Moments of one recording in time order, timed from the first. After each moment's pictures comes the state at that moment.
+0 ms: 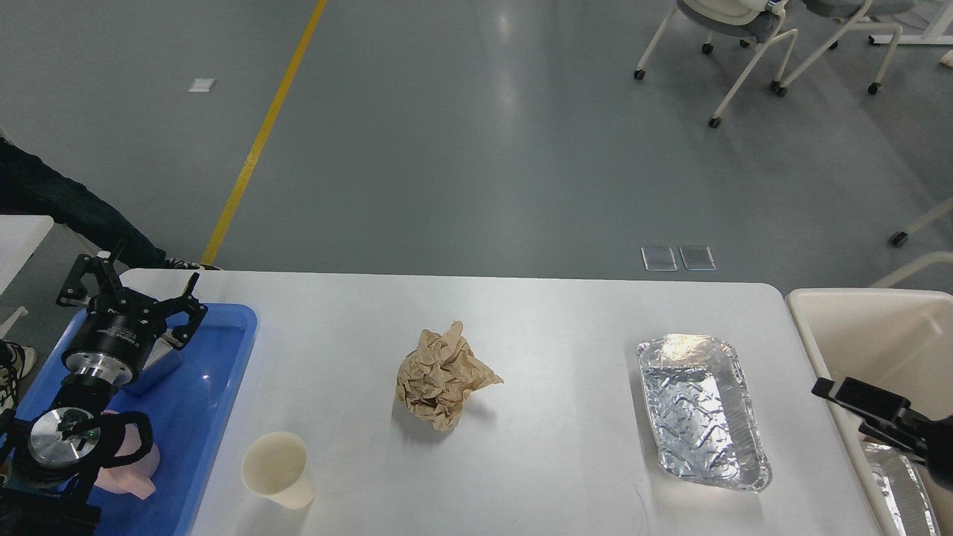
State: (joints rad) left arm -0.23 0.20 -1.55 -0.94 0.21 -0.34 0.02; right arm -0.20 -1.30 0.99 1.71 -0.97 0.11 0.15
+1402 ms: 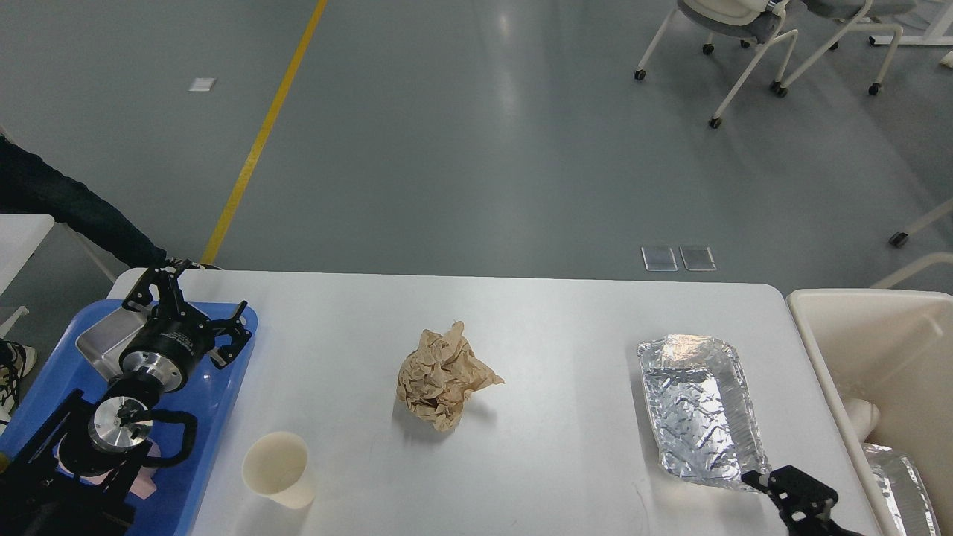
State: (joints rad) left arm -0.28 0.20 -1.35 -0.93 0.23 -0.16 0.02; right arm -0.23 -0.97 0.71 1.80 -0.38 -0.12 0.14
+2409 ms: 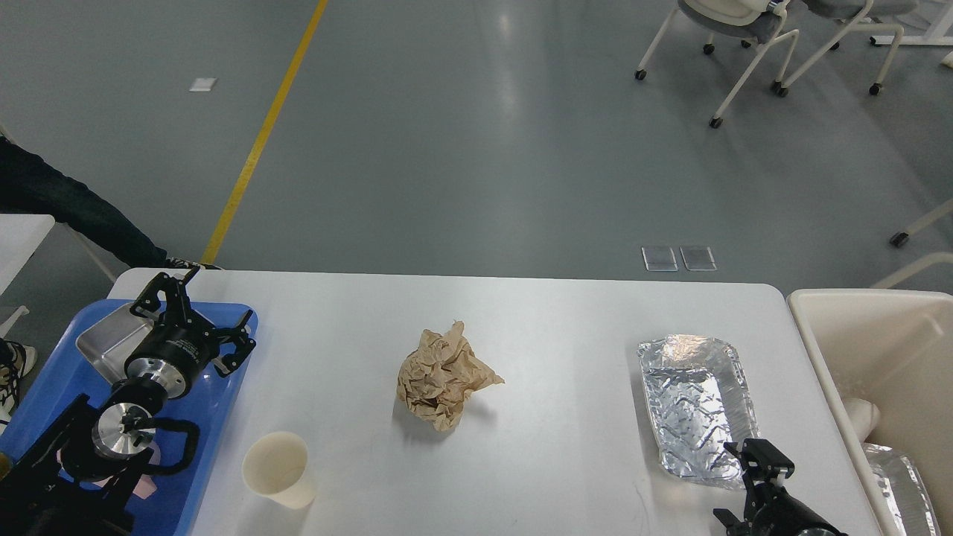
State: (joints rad) left arm -0.27 0.21 -1.31 -0.93 0.24 -0.16 0.01; right arm -0.08 -0.68 0.70 1.62 -0.25 -0.41 0.10
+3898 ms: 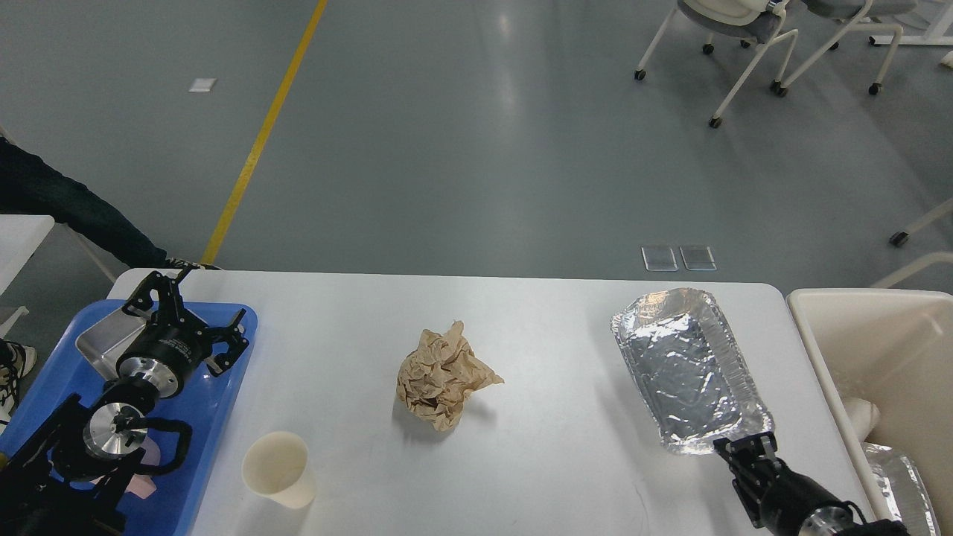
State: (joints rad) left arm -0.27 0.24 -1.31 -0.93 0.24 -0.16 0.01; right arm 0.09 -0.84 0.48 1.62 -0.33 -0.35 0.23
